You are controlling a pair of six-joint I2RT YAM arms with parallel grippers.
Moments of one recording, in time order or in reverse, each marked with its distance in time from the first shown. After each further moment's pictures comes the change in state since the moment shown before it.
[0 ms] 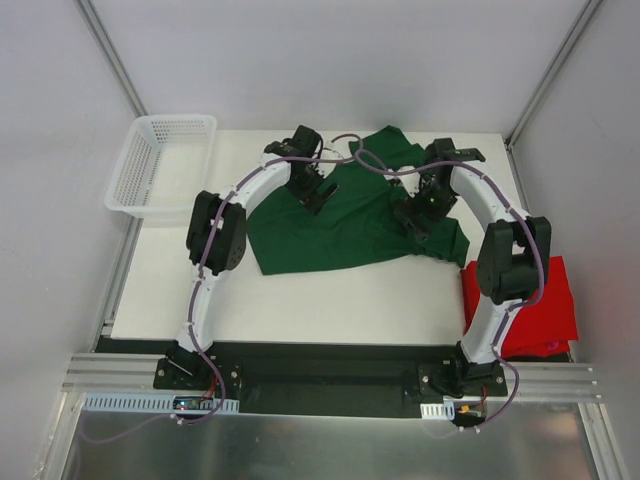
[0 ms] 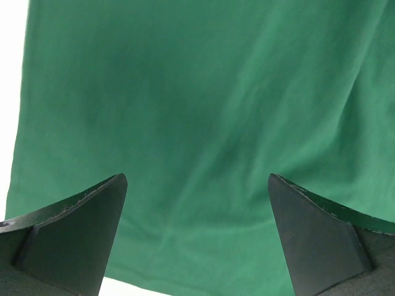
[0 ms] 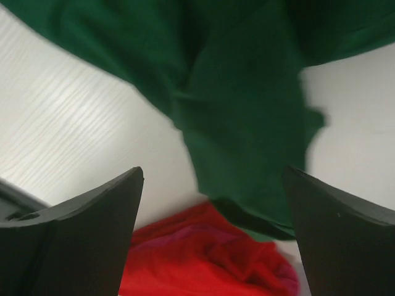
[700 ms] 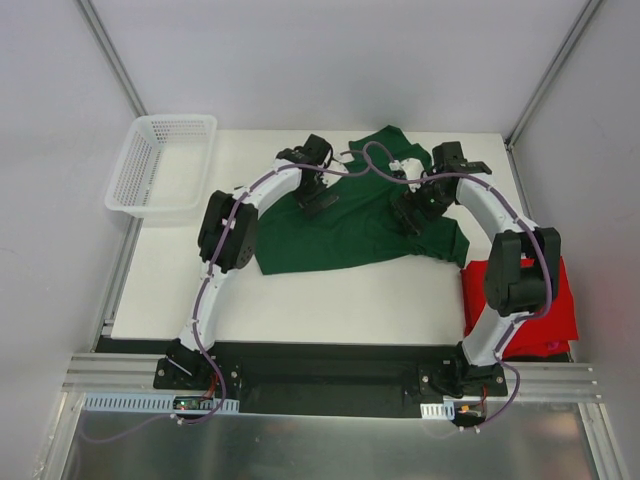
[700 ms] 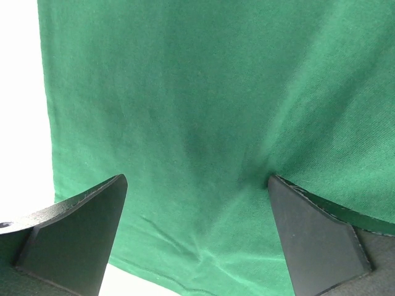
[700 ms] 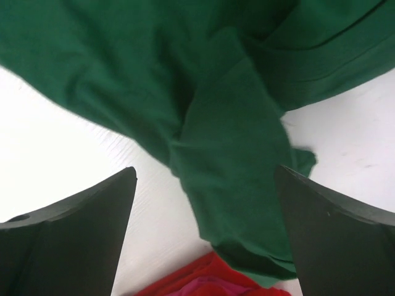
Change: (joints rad) left arm -0.049 0.129 0.075 0.010 -0.212 0.166; right arm -0.031 -0.074 -0.215 0.223 -0.183 0.114
